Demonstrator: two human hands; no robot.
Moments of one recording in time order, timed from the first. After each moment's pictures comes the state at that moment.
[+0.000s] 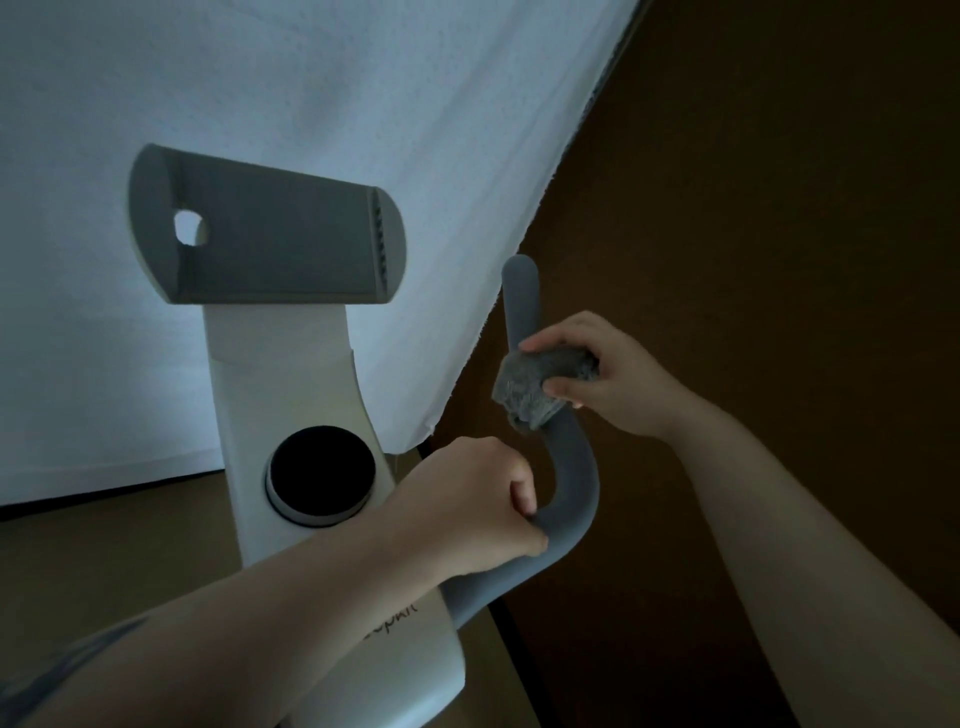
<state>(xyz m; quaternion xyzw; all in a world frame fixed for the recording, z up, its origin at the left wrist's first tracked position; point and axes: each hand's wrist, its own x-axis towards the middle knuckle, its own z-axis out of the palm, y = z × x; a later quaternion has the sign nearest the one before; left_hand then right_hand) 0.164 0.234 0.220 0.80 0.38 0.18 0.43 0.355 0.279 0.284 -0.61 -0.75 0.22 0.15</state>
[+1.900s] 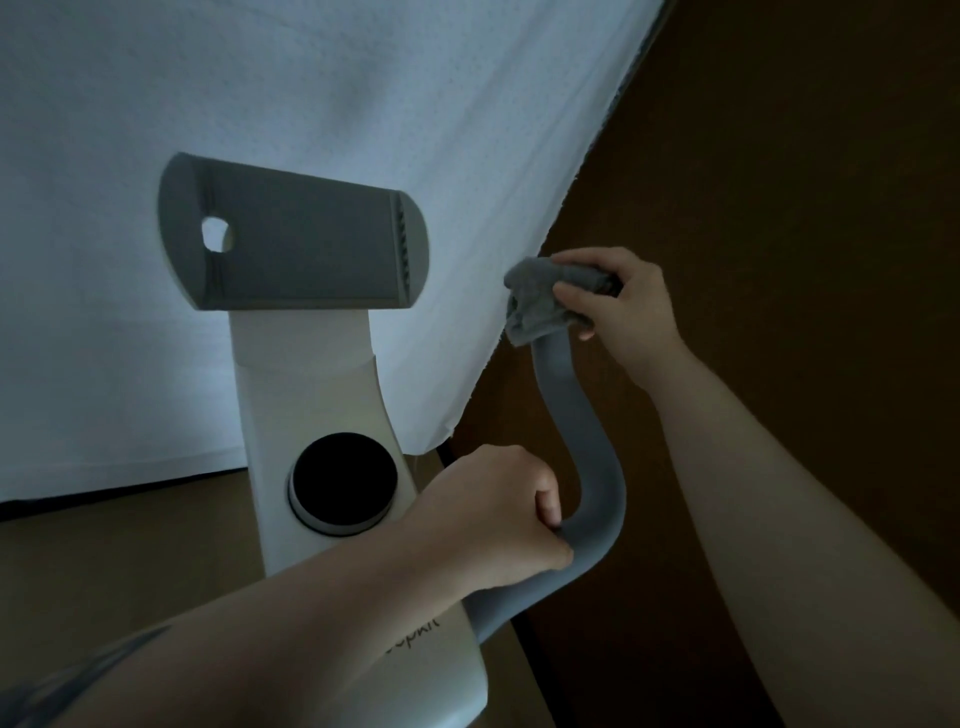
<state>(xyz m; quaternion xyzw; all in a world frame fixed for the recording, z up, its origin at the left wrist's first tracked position) 0.164 0.235 0.219 0.80 0.38 0.18 0.44 0.335 0.332 0.290 -0.62 -0.66 0.20 0.38</state>
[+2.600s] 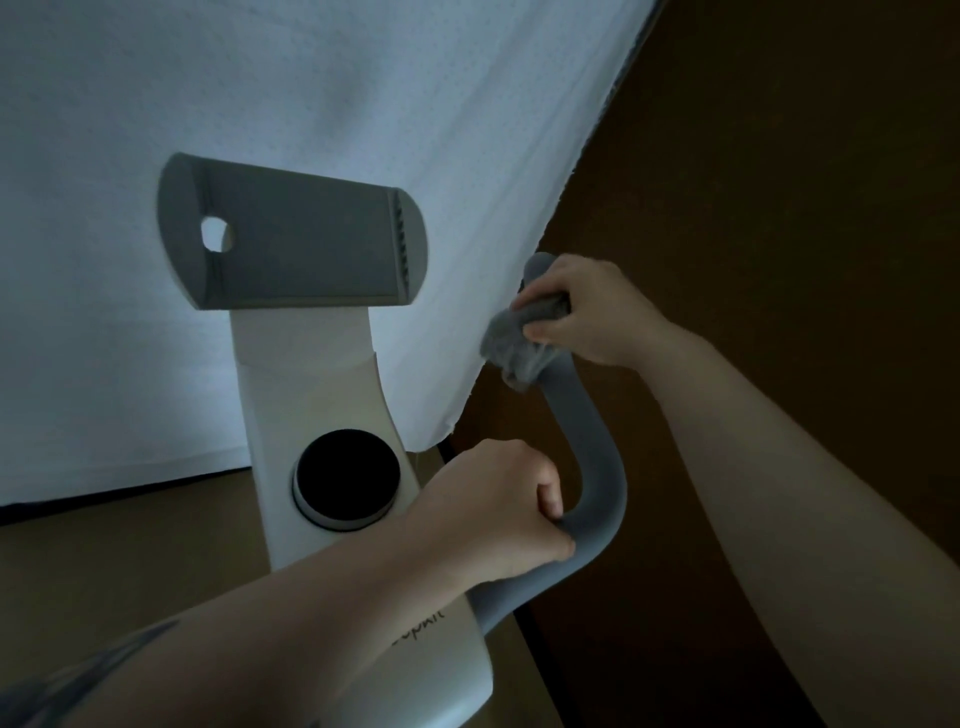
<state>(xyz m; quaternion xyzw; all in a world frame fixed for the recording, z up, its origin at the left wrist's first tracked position) 0.163 0.234 0.221 0.80 0.38 0.19 0.43 0.317 0.332 0.298 -0.64 -0.76 0.07 0.08</state>
